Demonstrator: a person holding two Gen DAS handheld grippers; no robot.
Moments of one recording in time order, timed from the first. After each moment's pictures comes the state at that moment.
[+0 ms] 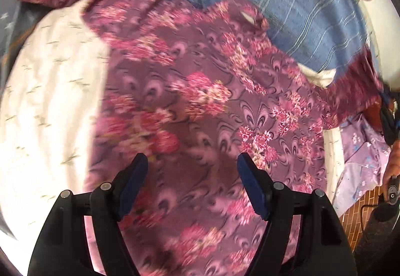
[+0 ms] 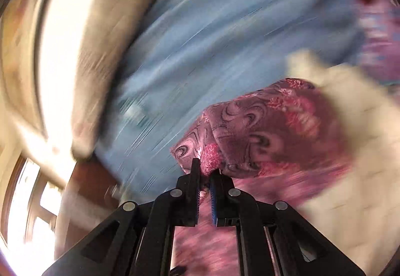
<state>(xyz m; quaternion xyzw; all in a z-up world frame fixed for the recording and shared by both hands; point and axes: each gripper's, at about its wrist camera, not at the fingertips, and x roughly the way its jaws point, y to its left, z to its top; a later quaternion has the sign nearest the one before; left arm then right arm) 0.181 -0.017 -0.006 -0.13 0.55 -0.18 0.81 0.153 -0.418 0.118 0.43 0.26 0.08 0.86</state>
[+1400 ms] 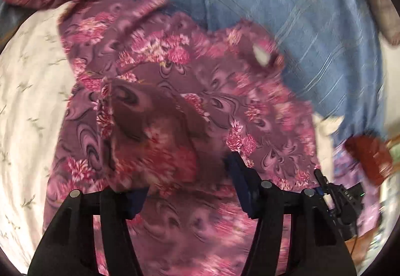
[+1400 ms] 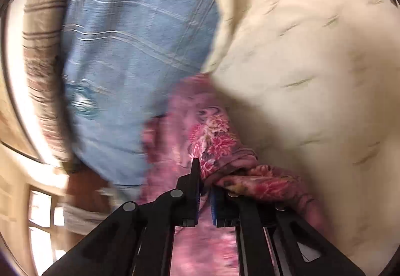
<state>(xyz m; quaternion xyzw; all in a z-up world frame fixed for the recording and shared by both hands) 0.249 -0.070 -0.020 -0.18 0.56 -0.13 0.80 0.156 -0.433 -0.052 0.52 0.32 0.02 0.79</state>
